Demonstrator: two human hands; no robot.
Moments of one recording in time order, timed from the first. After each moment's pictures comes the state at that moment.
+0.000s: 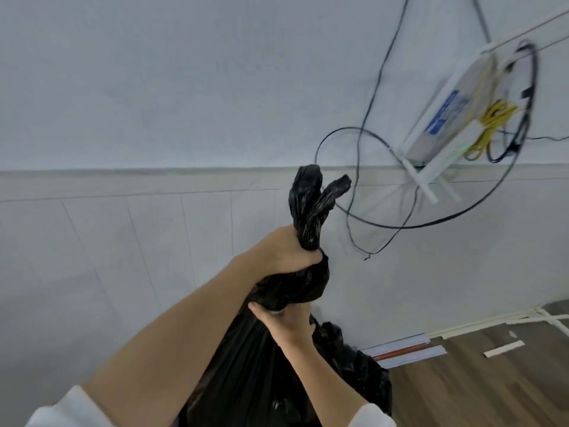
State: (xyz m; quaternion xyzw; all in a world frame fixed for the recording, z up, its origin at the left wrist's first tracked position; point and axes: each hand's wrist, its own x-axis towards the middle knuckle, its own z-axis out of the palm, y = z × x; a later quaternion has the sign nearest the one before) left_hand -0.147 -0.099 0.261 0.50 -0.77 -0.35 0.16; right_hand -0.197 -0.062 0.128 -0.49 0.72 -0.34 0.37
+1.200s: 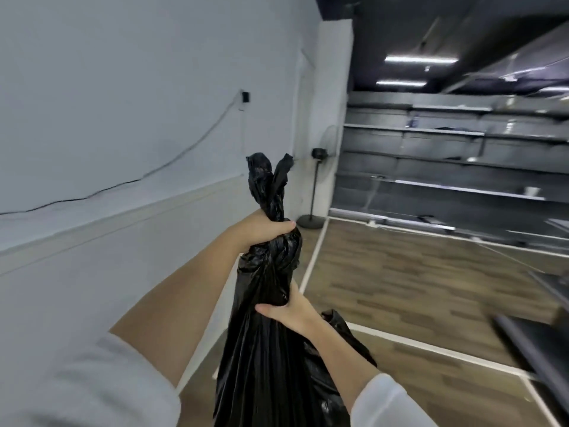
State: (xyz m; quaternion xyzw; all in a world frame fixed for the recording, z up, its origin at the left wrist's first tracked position) left_hand -0.907 0.117 0.416 0.10 -0.89 -0.44 0.09; right_hand -0.942 0.224 0.285 -0.28 0.77 -0.53 0.21
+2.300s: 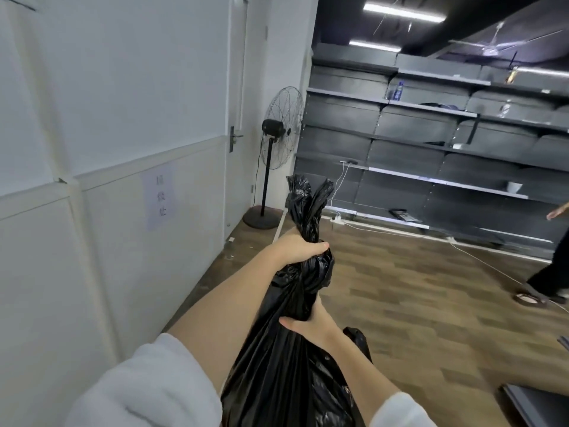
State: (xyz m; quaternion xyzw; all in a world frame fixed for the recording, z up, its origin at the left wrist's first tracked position) left_hand -1.815 0.059 0.357 0.02 -0.89 -0.46 -0.03; right_hand -1.835 0.164 0.213 -0.17 0.81 -0.52 0.19
